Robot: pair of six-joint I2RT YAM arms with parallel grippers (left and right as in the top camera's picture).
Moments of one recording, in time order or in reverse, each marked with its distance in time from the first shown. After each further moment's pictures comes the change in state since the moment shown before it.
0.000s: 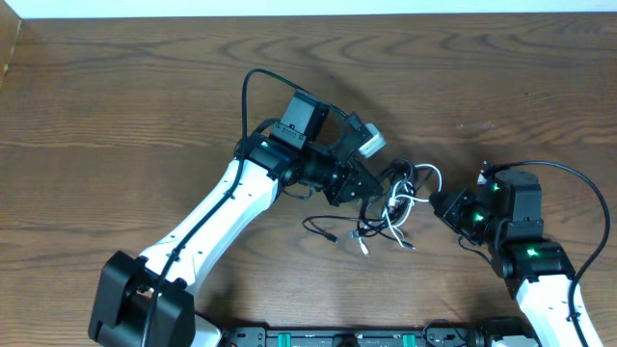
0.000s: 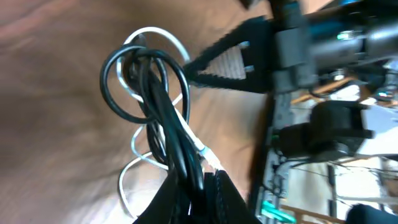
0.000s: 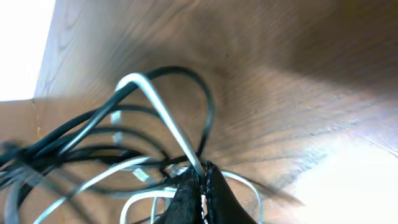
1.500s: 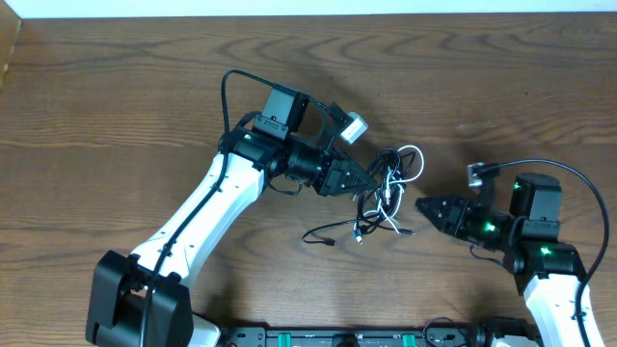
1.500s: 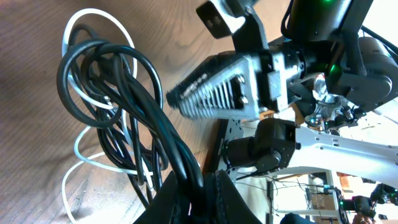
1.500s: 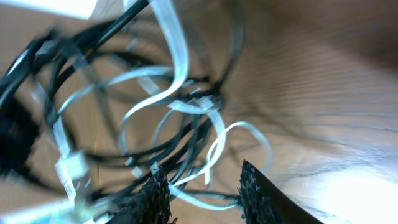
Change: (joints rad) left arm 0.087 0.000 0.000 -0.017 0.196 -0.129; right arm -0.137 0.005 0.001 -0.056 -0.456 -0.376
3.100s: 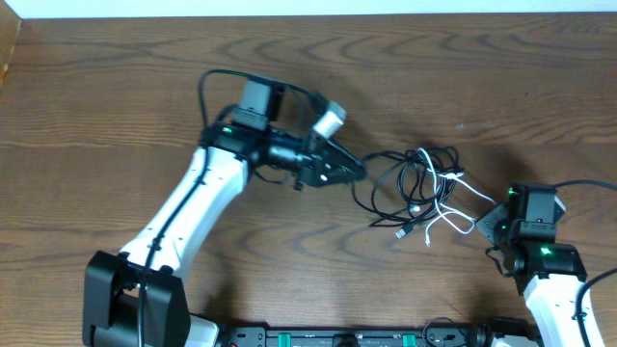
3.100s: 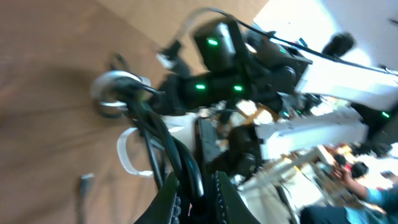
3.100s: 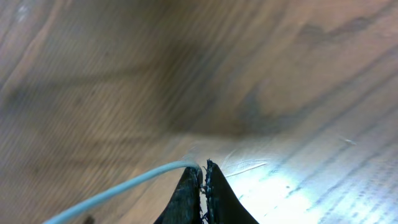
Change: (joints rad) left arm 0.122 0.000 0.000 0.036 0.324 0.314; right arm -0.020 0.000 0.002 -0.173 1.000 0.337
